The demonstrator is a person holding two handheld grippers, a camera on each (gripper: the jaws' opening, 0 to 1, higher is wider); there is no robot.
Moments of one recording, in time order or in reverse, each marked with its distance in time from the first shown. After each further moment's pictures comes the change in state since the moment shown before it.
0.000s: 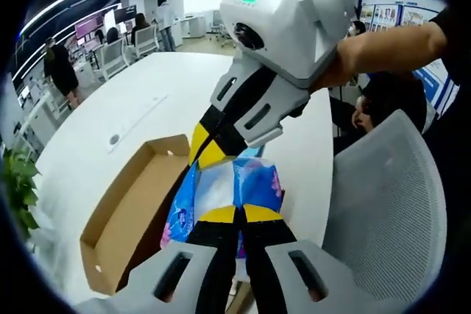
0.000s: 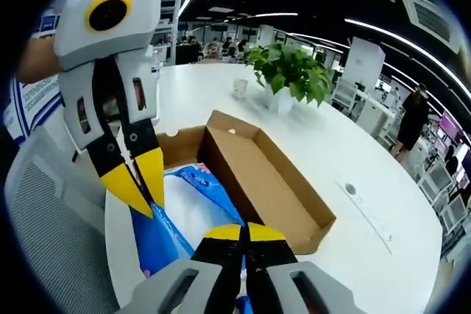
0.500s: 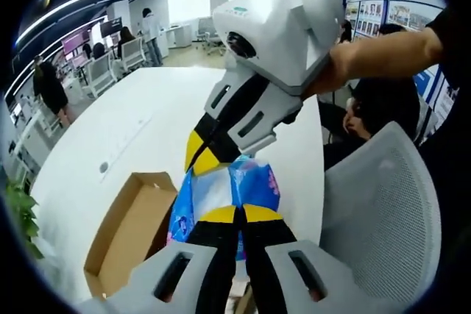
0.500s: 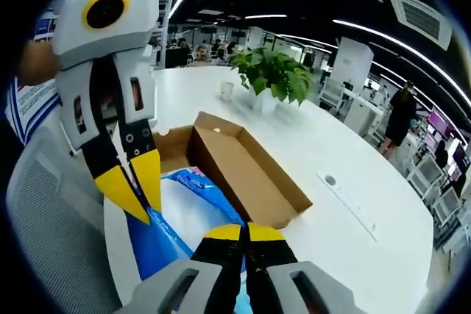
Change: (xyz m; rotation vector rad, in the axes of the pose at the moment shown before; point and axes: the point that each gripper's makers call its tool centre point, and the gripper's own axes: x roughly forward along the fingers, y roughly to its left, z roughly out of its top) left arm 0.019 -0.023 0.047 0.071 -0.040 -0.050; right arm -0.042 -0.025 -0.018 0.032 -0.008 -0.066
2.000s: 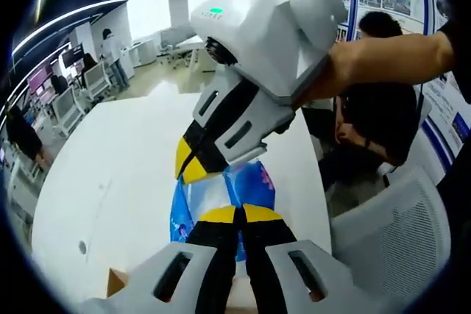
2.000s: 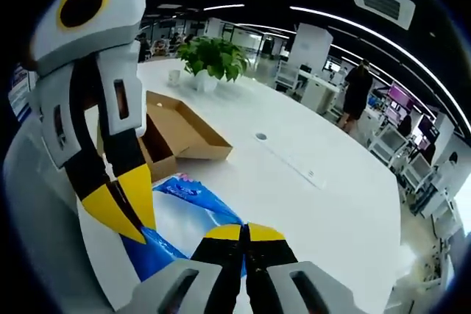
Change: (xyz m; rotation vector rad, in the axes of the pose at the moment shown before) left arm 0.123 -0.041 0.116 0.175 -0.007 -0.133; right arm -0.100 -0.107 -0.108 0.113 0.066 -0.212
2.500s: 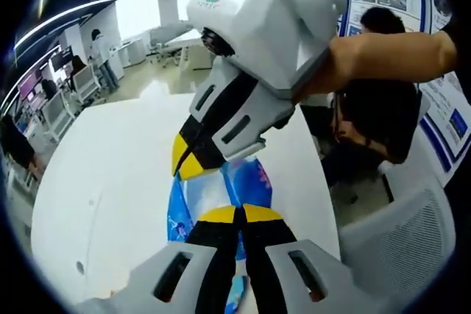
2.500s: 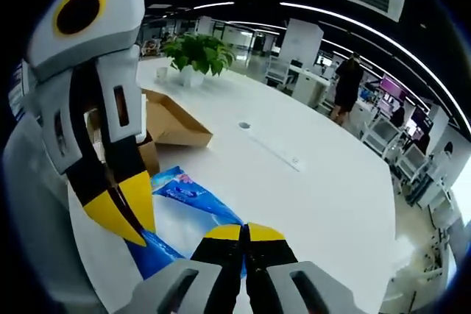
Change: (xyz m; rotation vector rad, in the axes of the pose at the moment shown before) left arm 0.047 0.010 0.018 0.033 0.027 -0.048; right arm -0.003 -0.039 -0.032 0.037 0.014 -0.036
